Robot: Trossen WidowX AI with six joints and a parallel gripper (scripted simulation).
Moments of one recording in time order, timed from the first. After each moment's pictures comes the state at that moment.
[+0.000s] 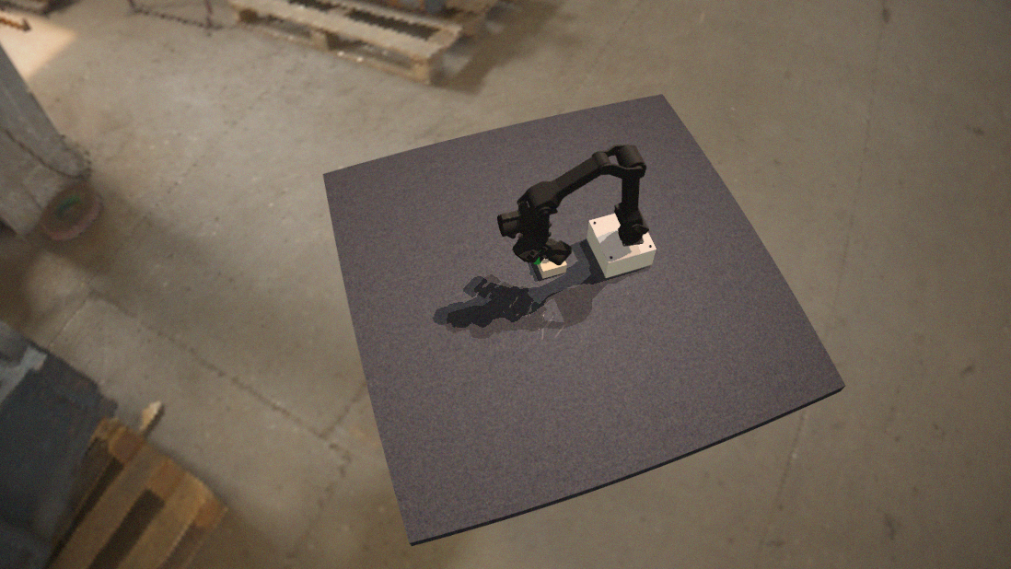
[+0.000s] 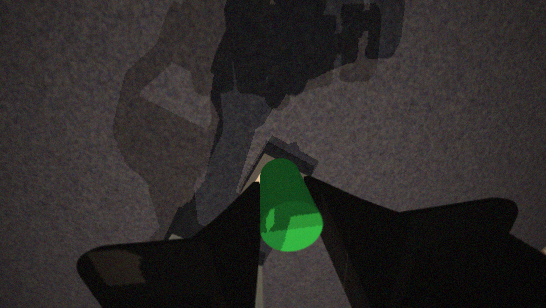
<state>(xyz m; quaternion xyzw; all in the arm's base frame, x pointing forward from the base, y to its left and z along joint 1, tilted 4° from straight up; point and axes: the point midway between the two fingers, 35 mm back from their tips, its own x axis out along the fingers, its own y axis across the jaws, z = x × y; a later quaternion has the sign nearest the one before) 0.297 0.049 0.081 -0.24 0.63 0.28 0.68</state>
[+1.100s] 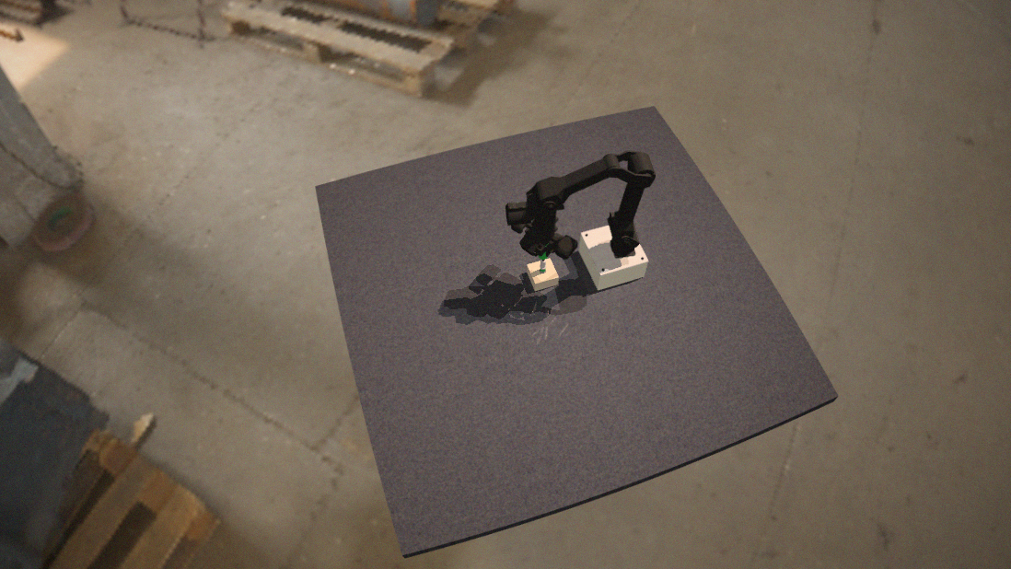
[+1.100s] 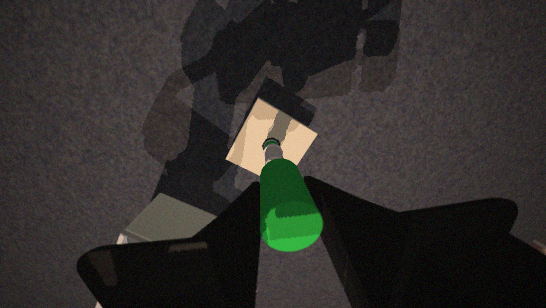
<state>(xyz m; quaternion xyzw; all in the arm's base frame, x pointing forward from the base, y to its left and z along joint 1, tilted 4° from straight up) 0.248 0.001 0.081 -0.24 0.64 0.28 0.68</state>
